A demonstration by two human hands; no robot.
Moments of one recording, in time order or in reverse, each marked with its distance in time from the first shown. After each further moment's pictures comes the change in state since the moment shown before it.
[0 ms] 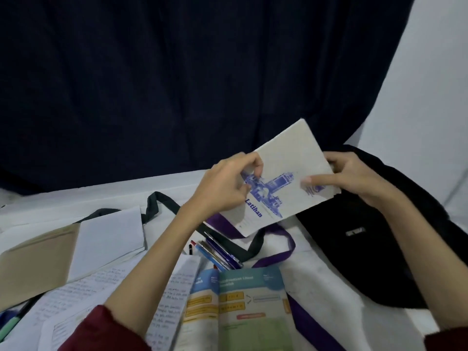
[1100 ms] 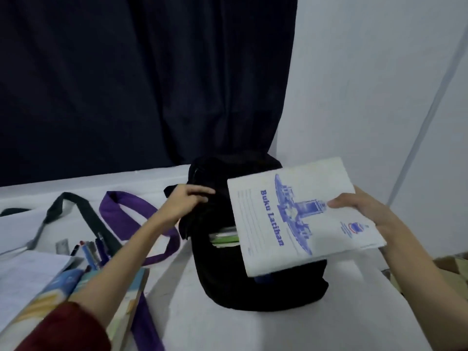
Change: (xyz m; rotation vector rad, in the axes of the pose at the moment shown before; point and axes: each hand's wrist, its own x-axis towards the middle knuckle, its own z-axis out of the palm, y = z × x) left_hand 0.090 0.096 0.192 -0.488 -0.014 -0.619; right_hand -0.082 0.170 -0.271 0.606 -0.128 0.327
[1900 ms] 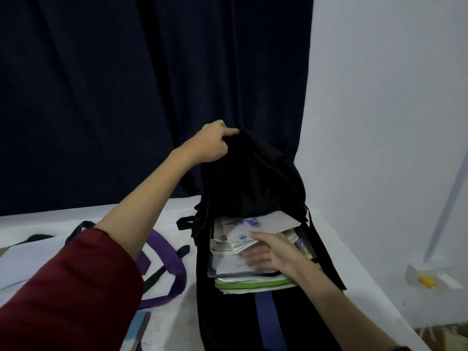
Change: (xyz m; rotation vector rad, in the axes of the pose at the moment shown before) left_hand 0.083 0.162 -0.035 0.740 0.129 0.341; right_hand 0.122 0.051 0.104 -0.024 -0.034 0.202
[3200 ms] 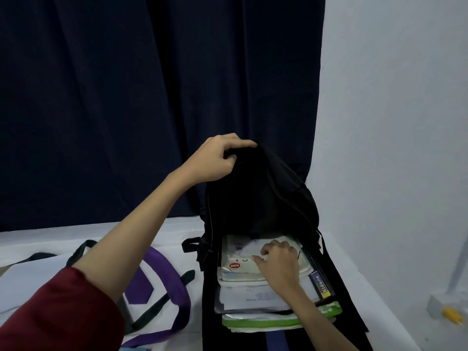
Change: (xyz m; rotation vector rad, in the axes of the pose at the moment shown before) left_hand -0.001 -0.013 -0.016 -0.134 0.137 0.250; right_hand 0.075 0.010 0.010 -1.238 0.718 -0.694
